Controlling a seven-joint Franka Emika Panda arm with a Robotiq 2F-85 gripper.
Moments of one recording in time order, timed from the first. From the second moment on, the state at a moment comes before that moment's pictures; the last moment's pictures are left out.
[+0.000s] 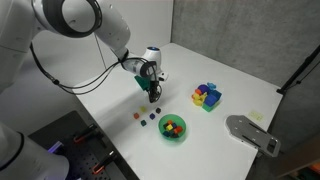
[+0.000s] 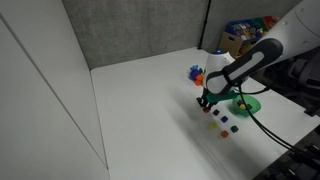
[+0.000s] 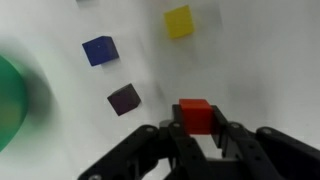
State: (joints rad) arm 0.20 0.81 -0.09 -1.83 0.04 2.54 0.44
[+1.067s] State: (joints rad) arm 0.04 0.60 -0.22 -1.87 -0.11 2.27 0.36
